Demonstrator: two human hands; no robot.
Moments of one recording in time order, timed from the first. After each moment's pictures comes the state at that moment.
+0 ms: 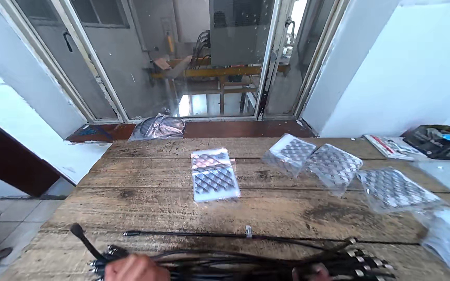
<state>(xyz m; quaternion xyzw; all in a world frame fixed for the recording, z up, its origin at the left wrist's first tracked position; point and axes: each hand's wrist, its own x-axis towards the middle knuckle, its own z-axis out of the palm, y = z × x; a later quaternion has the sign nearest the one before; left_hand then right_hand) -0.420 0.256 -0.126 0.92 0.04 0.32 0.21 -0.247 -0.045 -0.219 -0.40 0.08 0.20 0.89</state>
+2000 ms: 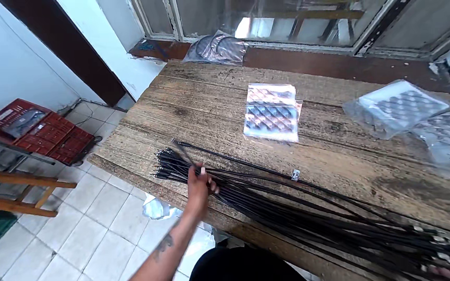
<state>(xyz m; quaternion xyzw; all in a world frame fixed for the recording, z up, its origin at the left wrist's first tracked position) -0.400 0.247 -0.250 0.45 0.48 0.25 0.71 -0.192 -0.144 -0.239 -0.60 0.17 0.08 0.78</state>
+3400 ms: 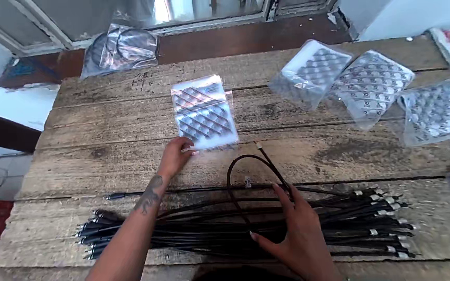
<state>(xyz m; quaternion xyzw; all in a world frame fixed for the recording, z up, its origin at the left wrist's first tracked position) -0.177 0.362 -0.306 0.93 0.12 0.04 0.34 -0.204 -0.008 -0.275 -0.94 -0.25 0.01 0.23</state>
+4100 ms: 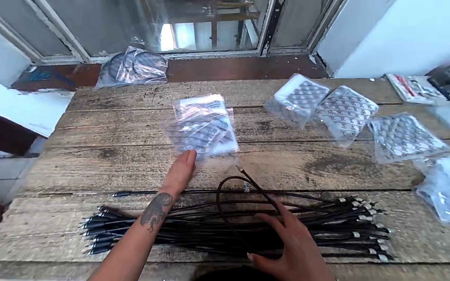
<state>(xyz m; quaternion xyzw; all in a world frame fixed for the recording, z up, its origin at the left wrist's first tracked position) -0.221 0.334 -0.295 0.97 0.07 0.10 0.19 -0.239 -0.013 -0.240 -0.92 -0.31 0.09 0.22</state>
